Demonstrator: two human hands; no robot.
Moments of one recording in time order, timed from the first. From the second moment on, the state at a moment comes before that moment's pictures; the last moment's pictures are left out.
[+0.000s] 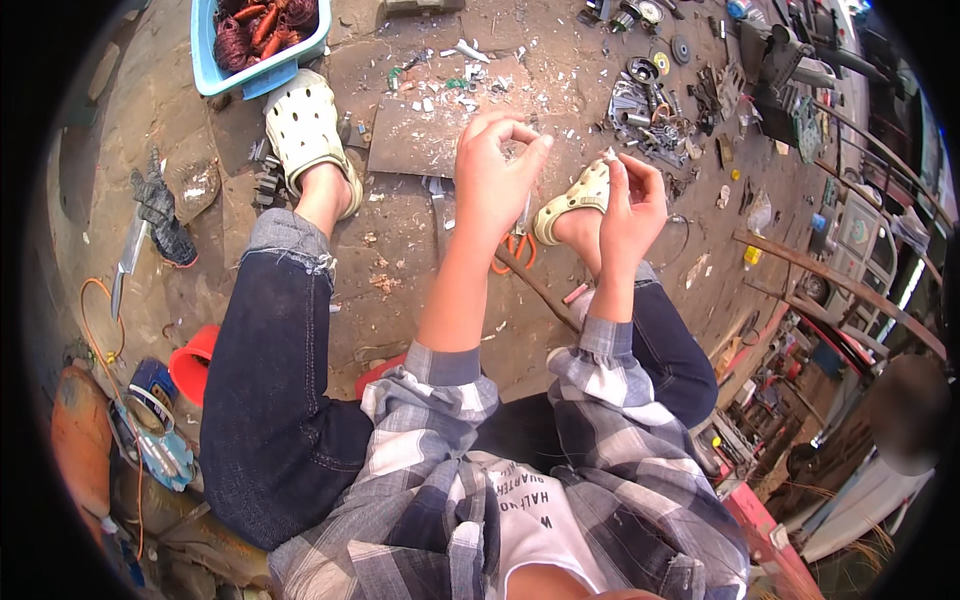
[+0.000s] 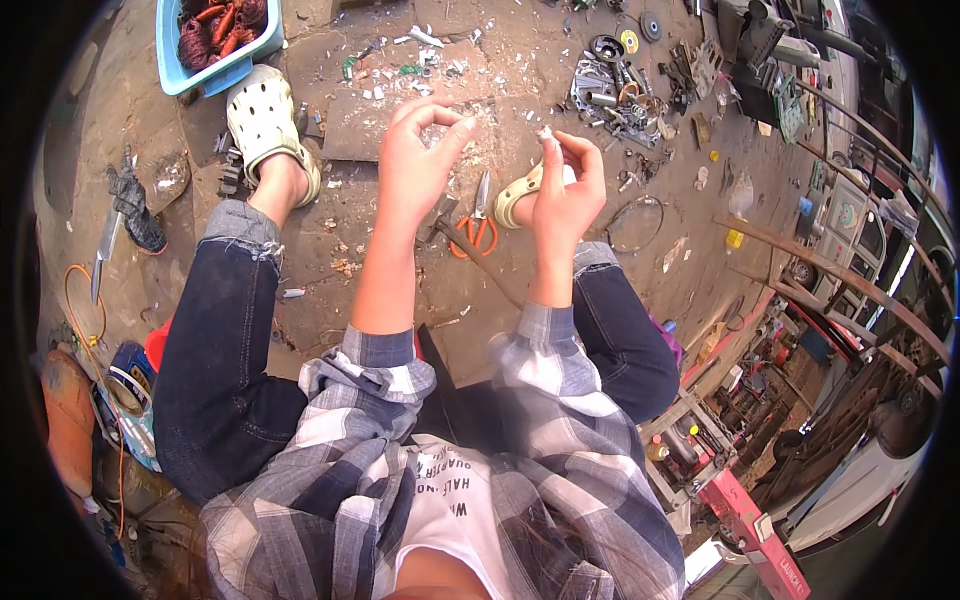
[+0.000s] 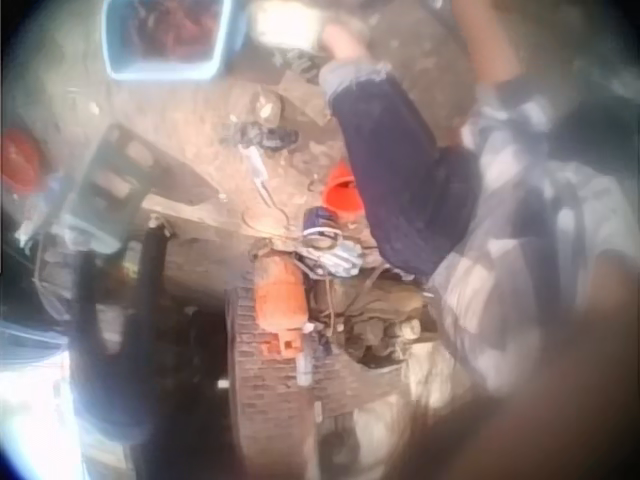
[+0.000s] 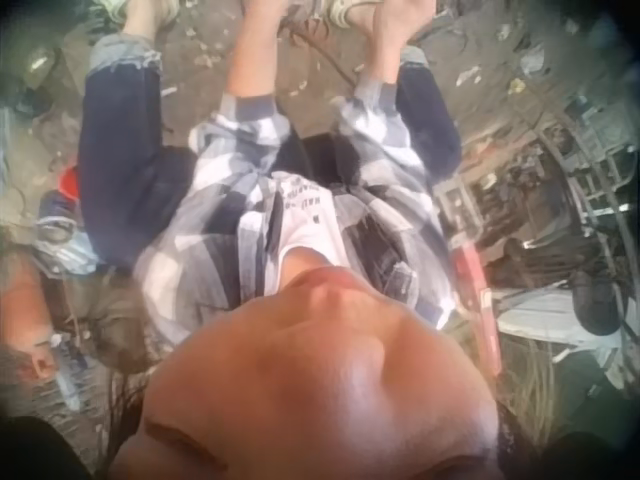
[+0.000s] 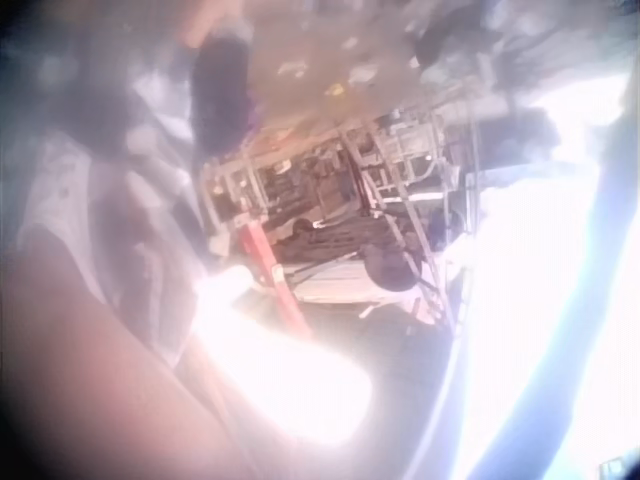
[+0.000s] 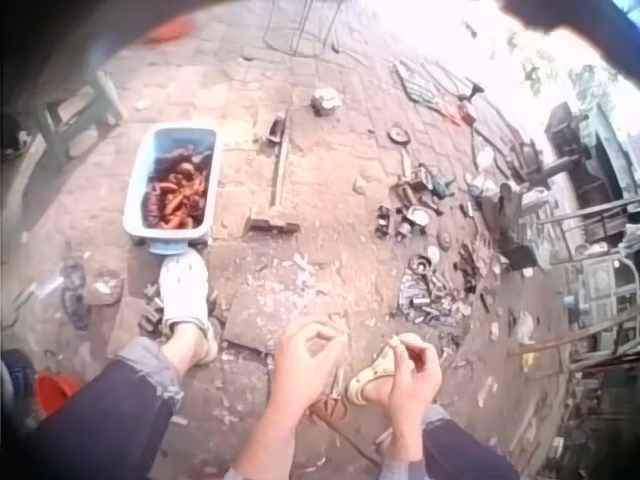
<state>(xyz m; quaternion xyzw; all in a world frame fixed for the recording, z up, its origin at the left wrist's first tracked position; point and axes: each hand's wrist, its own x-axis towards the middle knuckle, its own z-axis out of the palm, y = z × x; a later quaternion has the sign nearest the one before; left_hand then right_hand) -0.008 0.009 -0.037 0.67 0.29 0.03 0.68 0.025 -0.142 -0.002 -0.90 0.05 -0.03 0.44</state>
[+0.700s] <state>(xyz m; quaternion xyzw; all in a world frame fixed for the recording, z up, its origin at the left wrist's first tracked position) -0.001 0.003 -0.021 0.58 0.18 0.04 0.80 0.022 -0.117 0.026 -0.91 -0.08 -0.04 0.41</state>
